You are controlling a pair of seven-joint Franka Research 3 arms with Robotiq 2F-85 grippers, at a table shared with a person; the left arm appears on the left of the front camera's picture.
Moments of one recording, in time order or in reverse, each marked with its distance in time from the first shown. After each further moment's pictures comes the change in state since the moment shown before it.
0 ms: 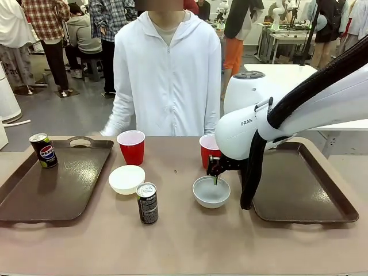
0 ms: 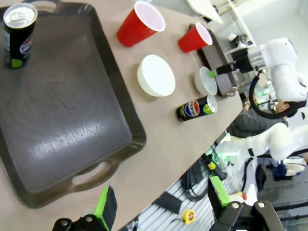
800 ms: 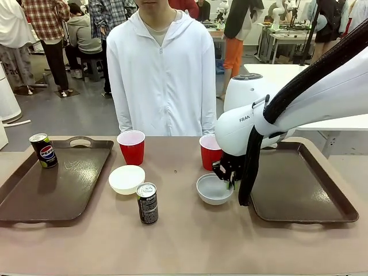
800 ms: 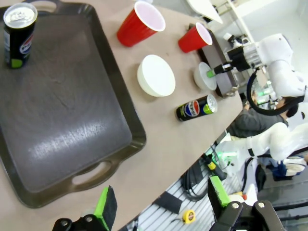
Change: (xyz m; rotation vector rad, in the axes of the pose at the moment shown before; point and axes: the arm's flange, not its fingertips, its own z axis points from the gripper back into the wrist) left arm 0.000 0.000 0.000 0.000 0.000 0.000; right arm 0.011 -0.004 -0.010 -0.007 0.047 -0.021
